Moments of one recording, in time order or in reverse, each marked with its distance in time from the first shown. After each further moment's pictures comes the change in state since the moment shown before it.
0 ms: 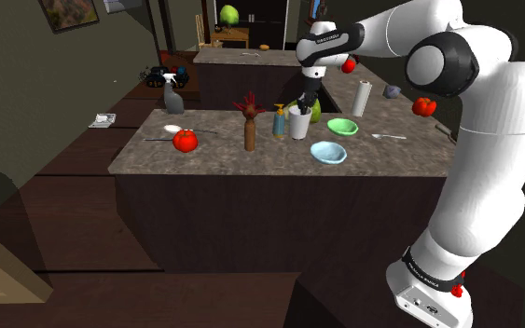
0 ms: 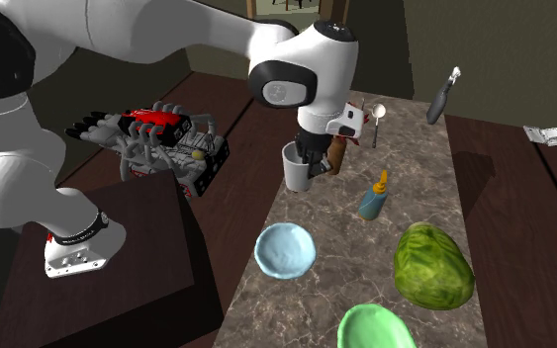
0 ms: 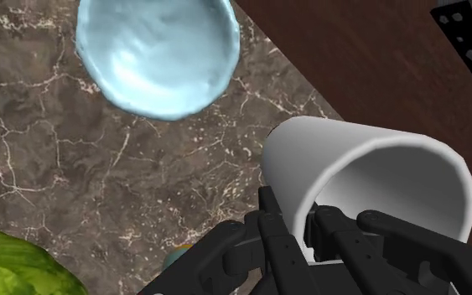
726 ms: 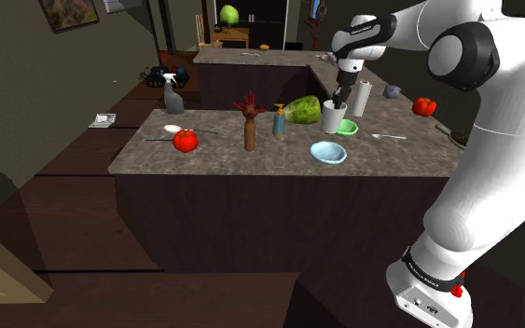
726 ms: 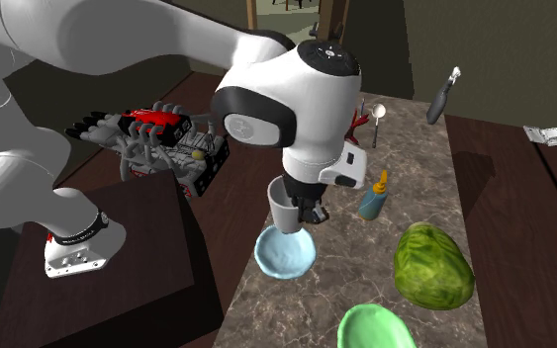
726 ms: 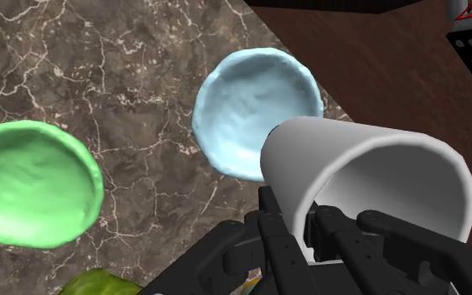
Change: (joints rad) arm -0.140 -0.097 -0.085 -0.083 -0.002 -0.030 -0.223
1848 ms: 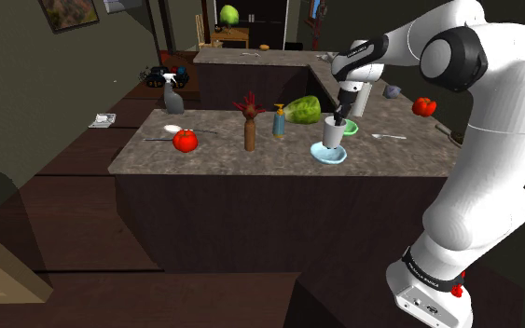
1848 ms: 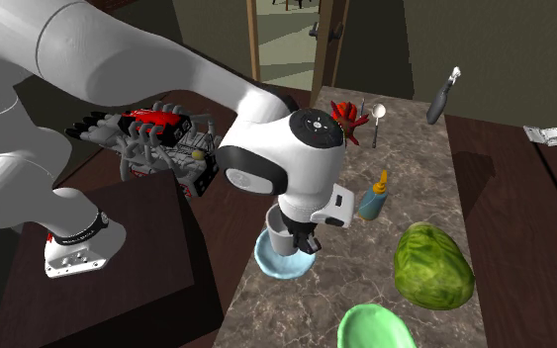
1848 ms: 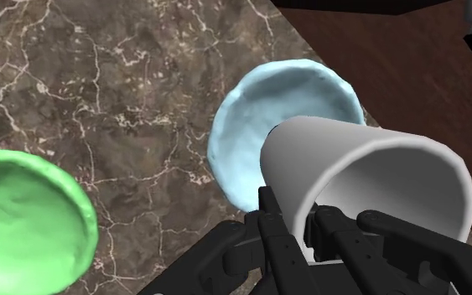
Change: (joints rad) arm -0.025 0.052 -0.007 -0.128 0.026 0.174 -0.062
